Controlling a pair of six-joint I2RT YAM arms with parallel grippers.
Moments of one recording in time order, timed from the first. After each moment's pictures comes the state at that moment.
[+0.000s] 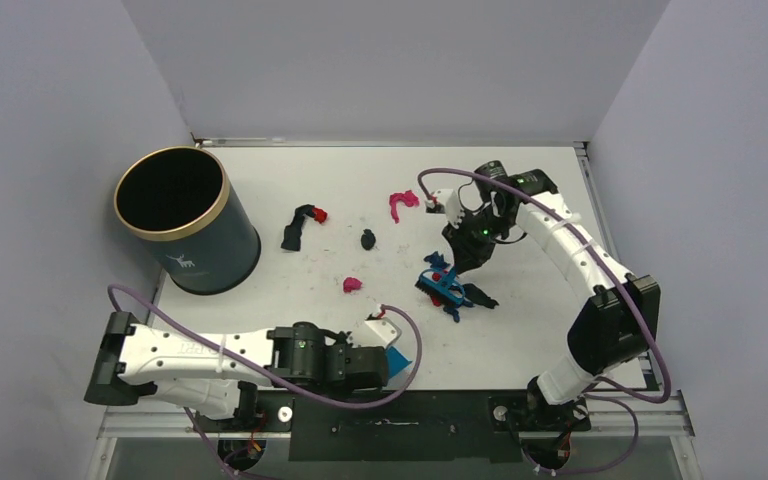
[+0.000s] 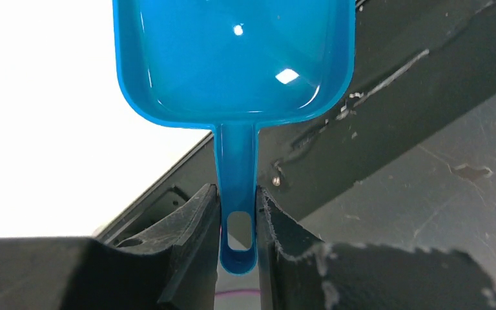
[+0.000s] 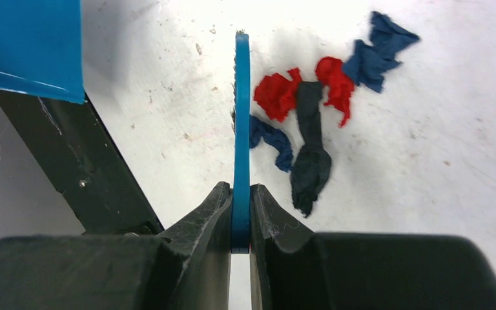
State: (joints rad) left arm -1.57 1.18 1.06 -1.18 -0.34 -0.77; right arm 0.38 1.60 1.44 -1.22 -0.52 -0.65
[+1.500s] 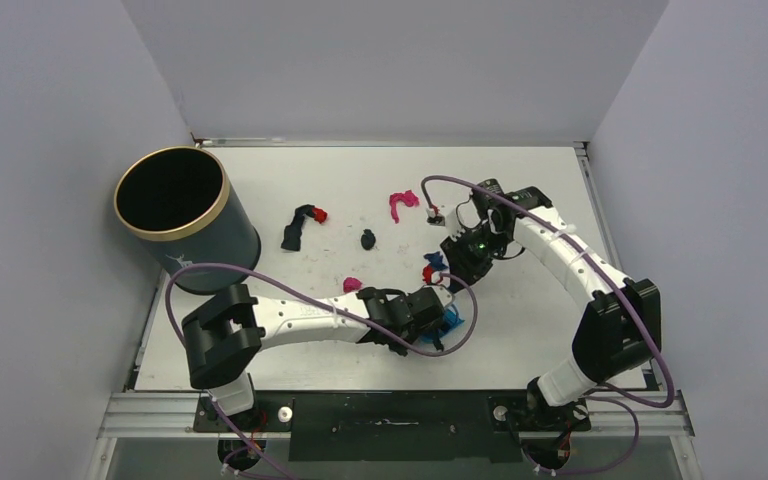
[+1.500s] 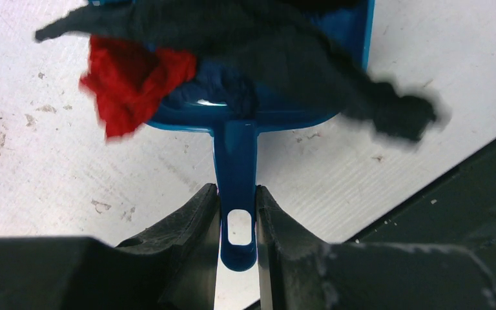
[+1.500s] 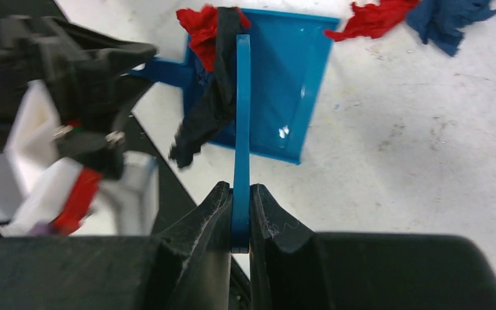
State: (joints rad) left arm -1.24 1.70 1.15 -0.60 -0.23 -0.36; right arm 0.39 1.54 1.29 -1.13 -0.54 -0.43
